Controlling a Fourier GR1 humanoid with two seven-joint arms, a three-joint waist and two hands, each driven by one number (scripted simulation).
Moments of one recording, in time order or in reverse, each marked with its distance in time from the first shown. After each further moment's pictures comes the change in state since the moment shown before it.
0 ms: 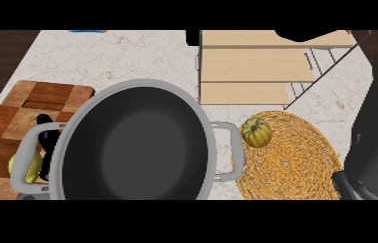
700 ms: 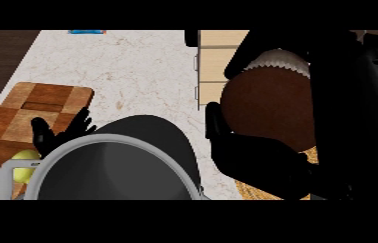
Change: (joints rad) left arm 0.018 0.015 0.008 0.004 0.011 0.002 -0.006; right arm 0.282 0.172 0.359 -0.388 0.175 -0.141 0.151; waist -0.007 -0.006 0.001
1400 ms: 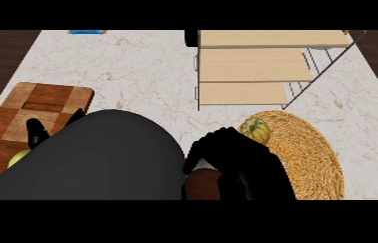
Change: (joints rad) left arm 0.009 0.024 0.010 0.009 0.009 -0.004 0.000; right arm 0.430 -0.023 0.485 -0.059 0.154 -0.175 -0.015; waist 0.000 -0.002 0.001
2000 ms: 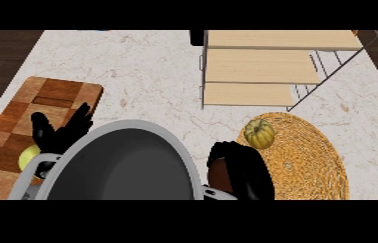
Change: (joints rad) left arm -0.044 -0.012 0.003 0.015 -0.009 -0.029 -0.001; right arm 0.297 -0.159 -0.004 0.389 -0.220 -0.209 -0.262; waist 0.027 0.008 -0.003
